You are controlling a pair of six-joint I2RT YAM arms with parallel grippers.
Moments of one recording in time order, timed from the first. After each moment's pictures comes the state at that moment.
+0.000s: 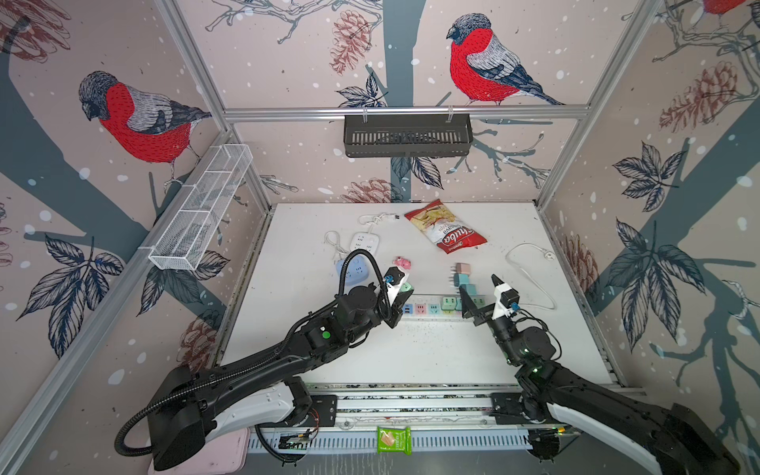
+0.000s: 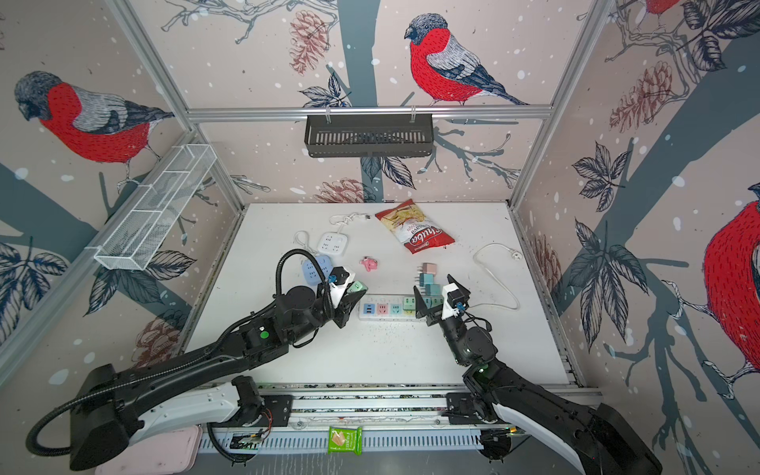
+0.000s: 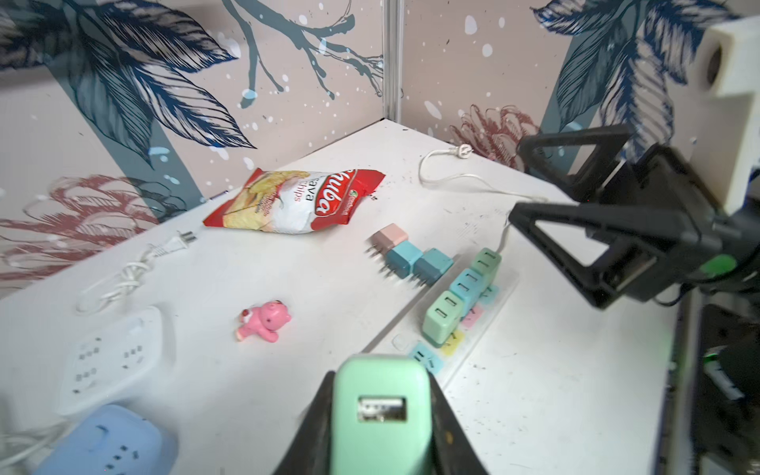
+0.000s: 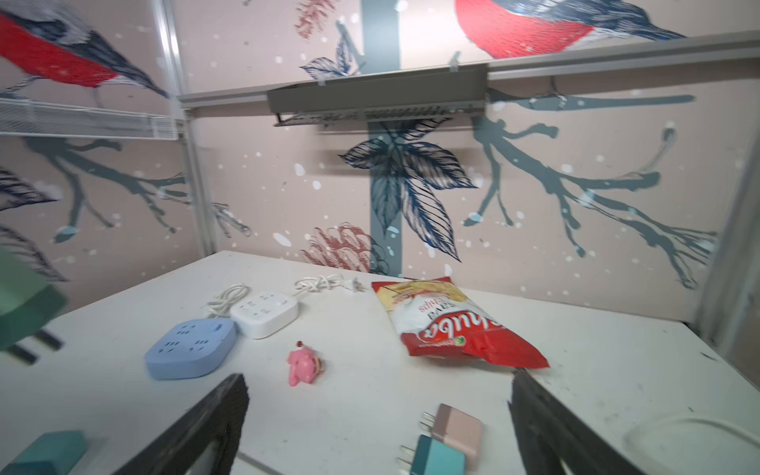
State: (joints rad) left arm -0.96 1.02 0.64 0.11 -0.14 0.05; right arm 0.68 0.73 0.00 0.90 0.31 -0.02
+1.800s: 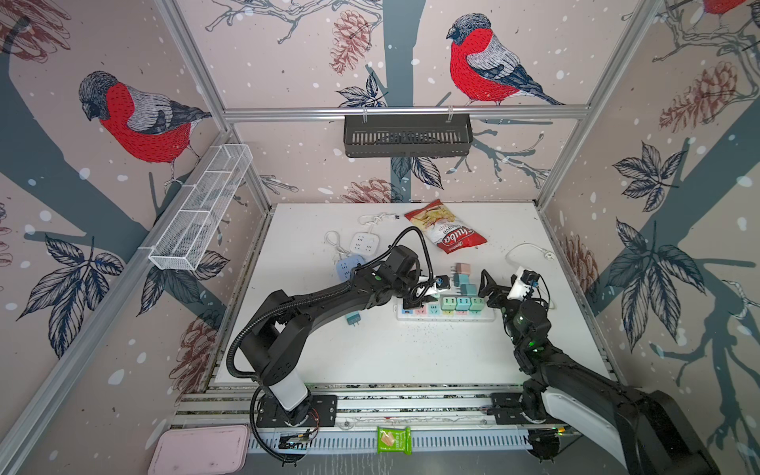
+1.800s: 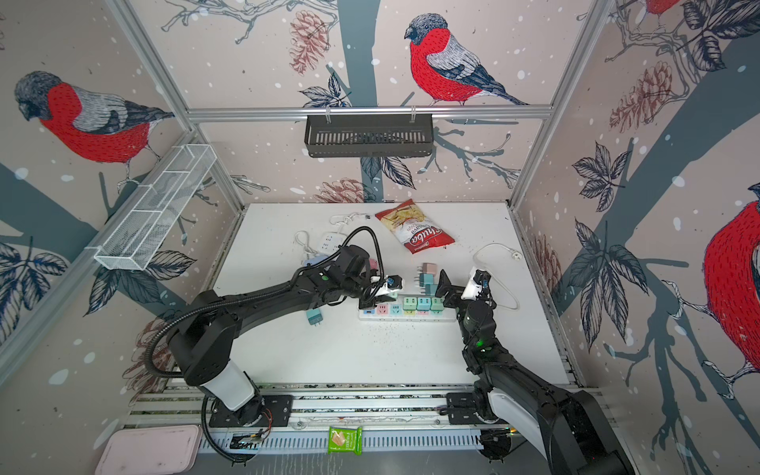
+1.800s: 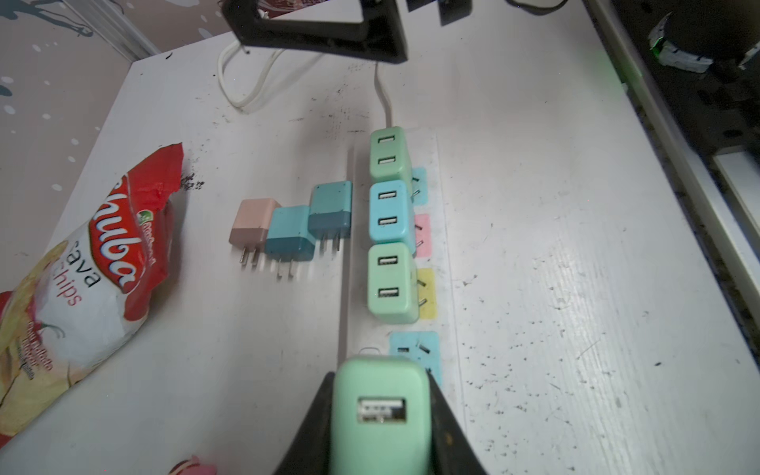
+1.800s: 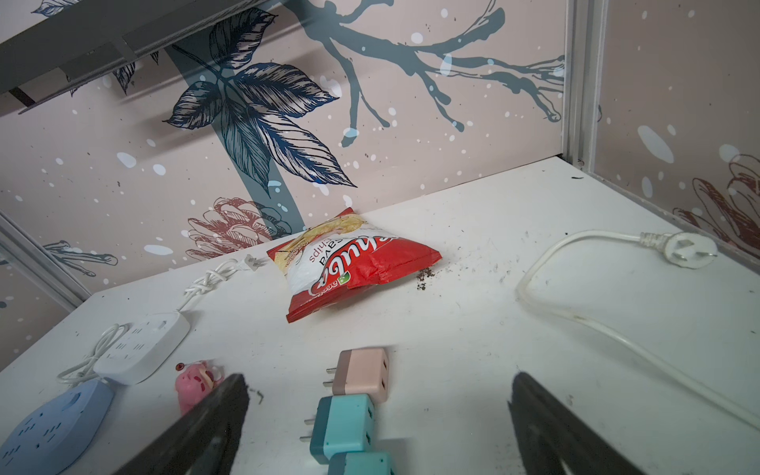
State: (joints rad) left arm -0.80 1.67 1.11 -0.20 0.47 0.73; right arm 0.35 0.94 0.08 0.79 0.25 0.32
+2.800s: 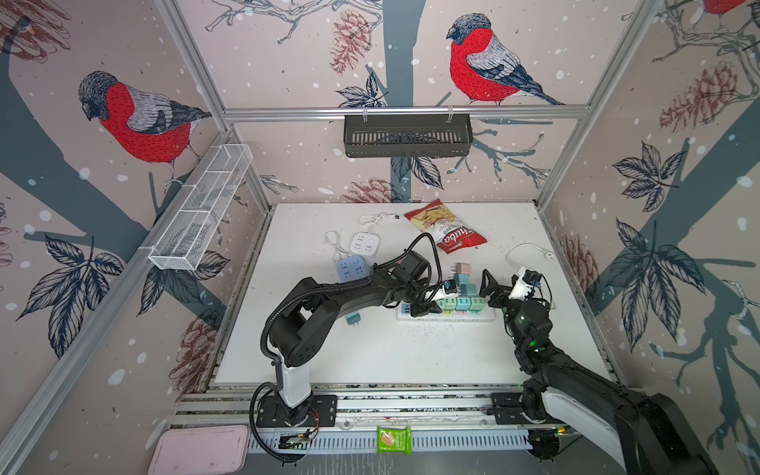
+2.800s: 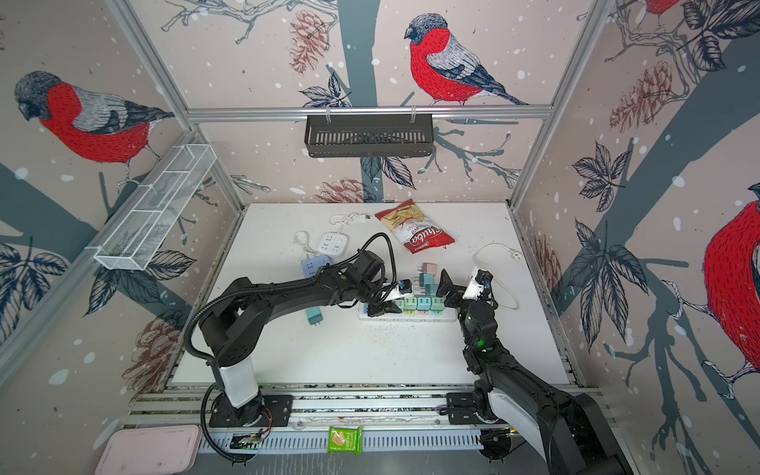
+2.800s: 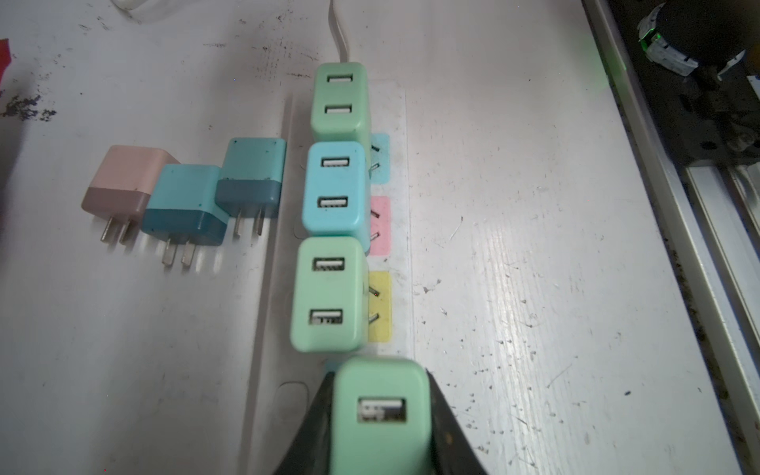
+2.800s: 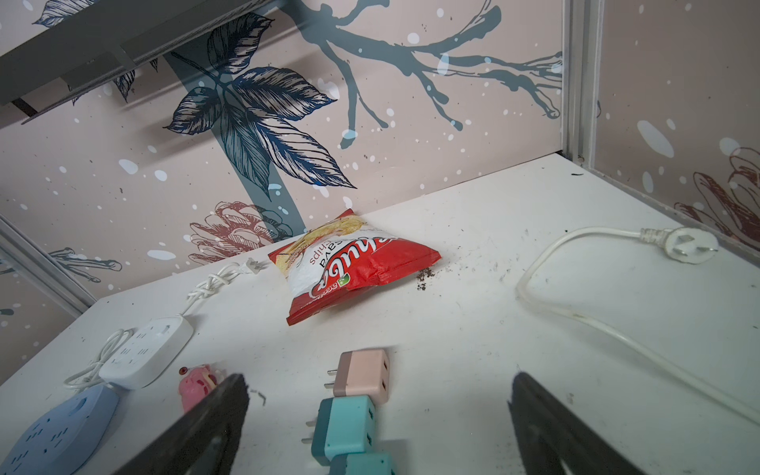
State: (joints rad) left arm -0.83 1.86 1.20 -0.27 0.51 0.63; right arm 0.33 0.93 0.08 0.78 0.23 0.34
